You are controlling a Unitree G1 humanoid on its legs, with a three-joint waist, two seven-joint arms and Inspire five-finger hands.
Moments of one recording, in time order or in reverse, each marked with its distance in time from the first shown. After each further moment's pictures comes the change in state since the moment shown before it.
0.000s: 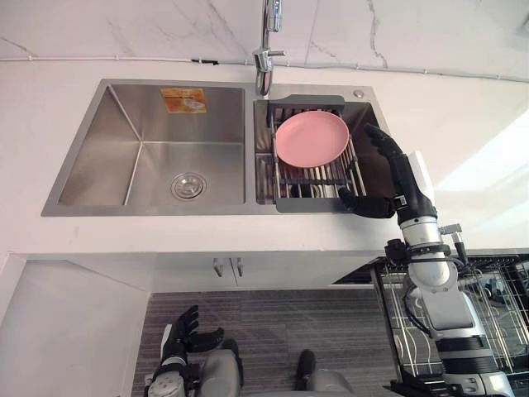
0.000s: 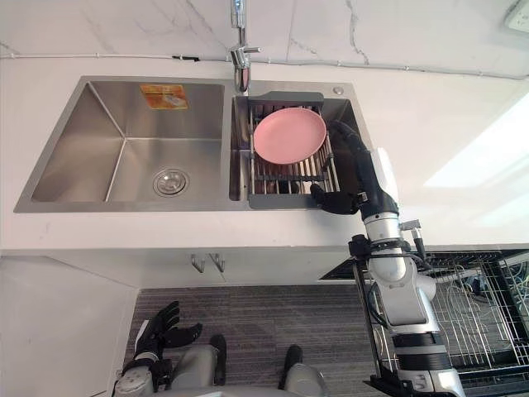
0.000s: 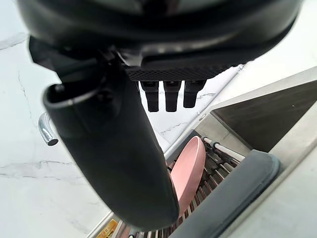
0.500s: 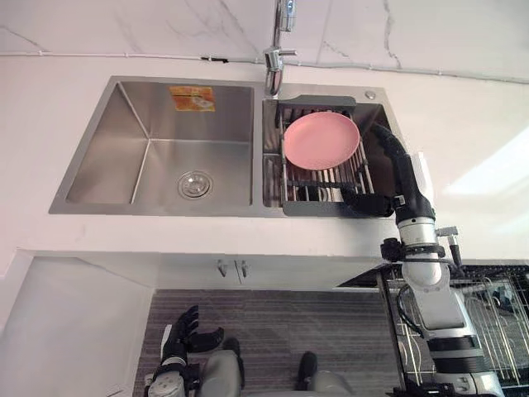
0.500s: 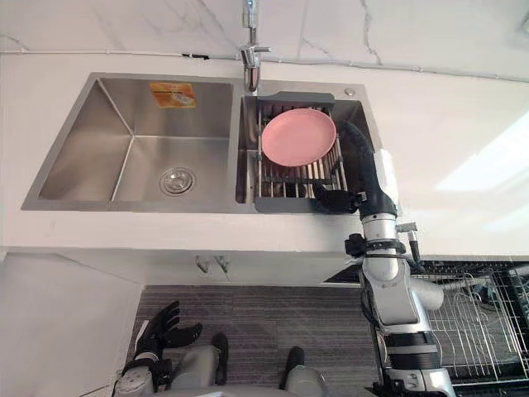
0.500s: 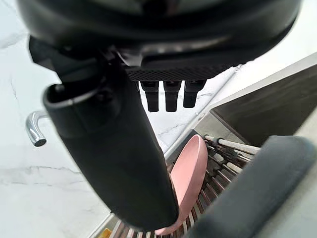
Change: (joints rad) left arm 0.000 0.000 0.003 -0.009 -0.004 0.013 0.000; right arm -0.055 0.051 -0.001 0.047 -0.084 0.045 -0.086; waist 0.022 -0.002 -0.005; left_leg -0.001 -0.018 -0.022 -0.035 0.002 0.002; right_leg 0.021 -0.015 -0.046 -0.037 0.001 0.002
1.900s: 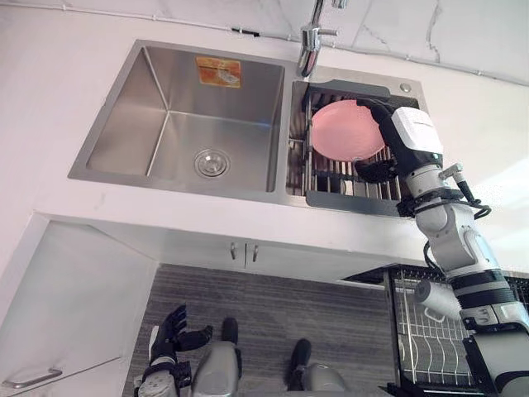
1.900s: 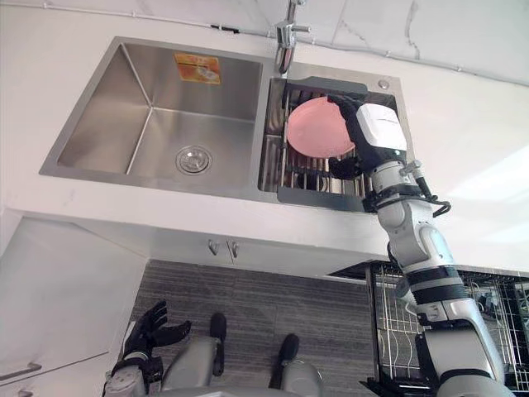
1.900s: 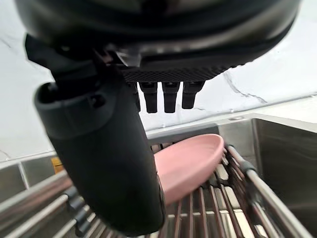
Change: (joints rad) left arm -0.008 0.015 0.080 0.008 0.001 0.000 0.001; right arm -0.338 -0.281 0.142 0.271 -0.286 0.023 0.088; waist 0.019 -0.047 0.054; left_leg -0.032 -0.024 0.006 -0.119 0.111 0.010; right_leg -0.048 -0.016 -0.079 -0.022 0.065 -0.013
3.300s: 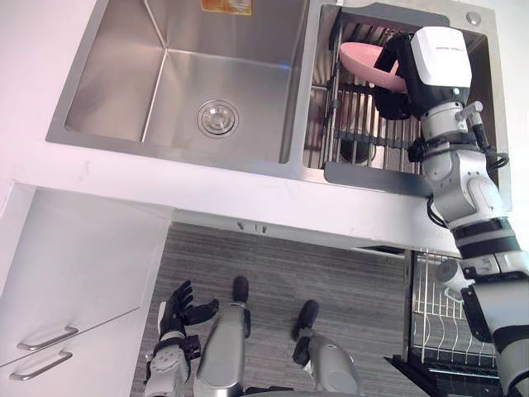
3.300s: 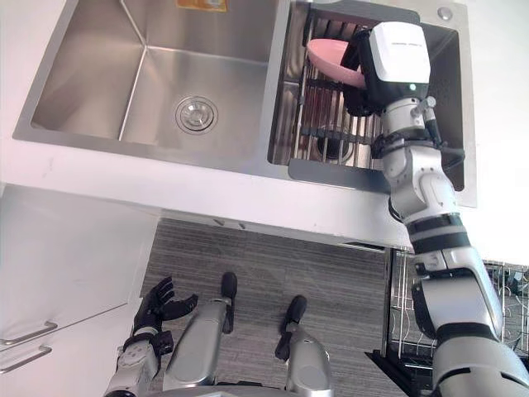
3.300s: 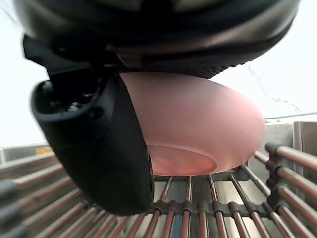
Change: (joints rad) left arm -0.106 -0.033 -0.005 -0.009 -0.039 -0.016 0.039; right arm -0.189 -0.020 0.014 -0.010 -0.130 0.040 -0.139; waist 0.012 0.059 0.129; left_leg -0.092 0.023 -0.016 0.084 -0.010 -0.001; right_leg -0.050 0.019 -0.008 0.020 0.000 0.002
